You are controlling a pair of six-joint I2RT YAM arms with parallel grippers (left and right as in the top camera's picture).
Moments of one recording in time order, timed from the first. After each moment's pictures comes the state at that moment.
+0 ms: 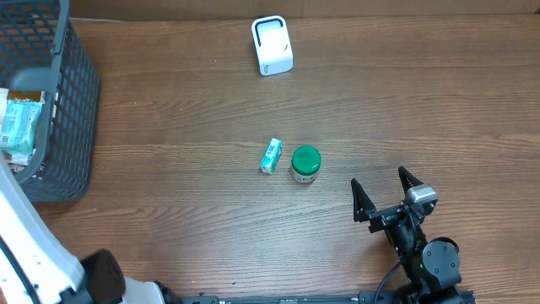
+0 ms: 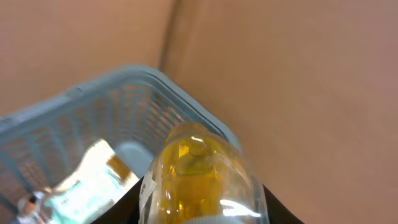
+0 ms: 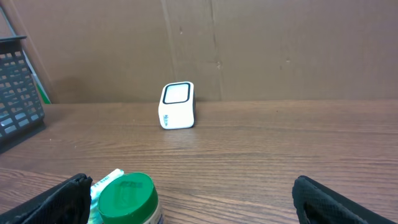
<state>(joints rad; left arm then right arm) 0.43 1.66 2.28 -1.00 -0.08 -0.42 0.31 0.01 0.02 -0.03 0.02 0.15</state>
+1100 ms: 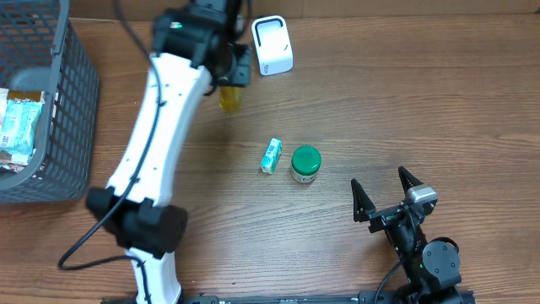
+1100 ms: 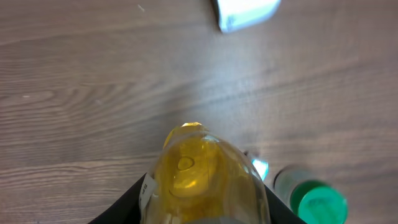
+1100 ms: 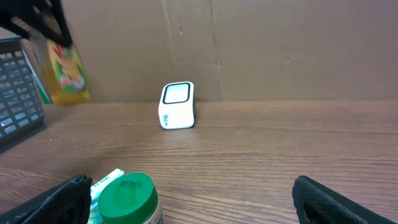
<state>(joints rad) -0.36 2.03 2.28 -1.42 -0.08 -0.27 0.31 0.01 0.02 -0.03 0.02 0.15</state>
